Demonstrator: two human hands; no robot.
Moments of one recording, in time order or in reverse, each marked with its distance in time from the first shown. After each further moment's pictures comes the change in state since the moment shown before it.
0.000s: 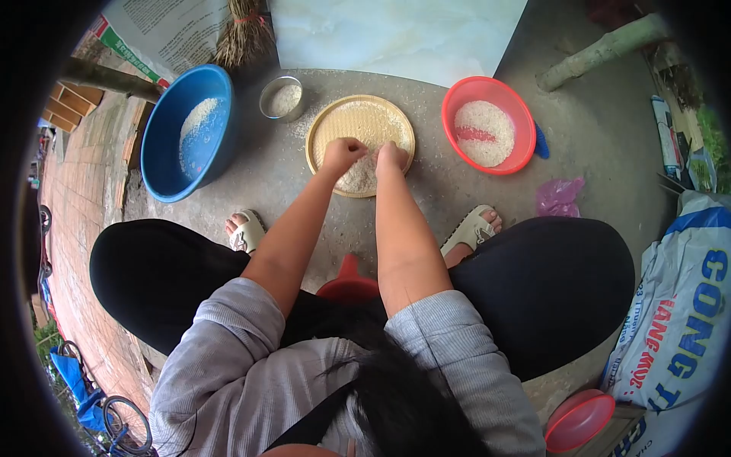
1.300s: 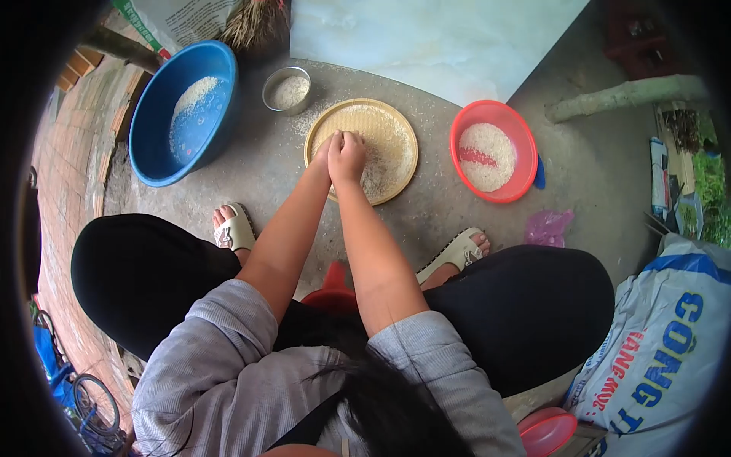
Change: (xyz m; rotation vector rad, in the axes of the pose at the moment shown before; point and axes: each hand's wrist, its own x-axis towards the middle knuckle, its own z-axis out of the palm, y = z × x) left_hand 0.040 -0.062 0.007 -1.533 -0.004 -0.467; right_hand -0.066 0.021 0.064 -0.688 -0.165 -1.149
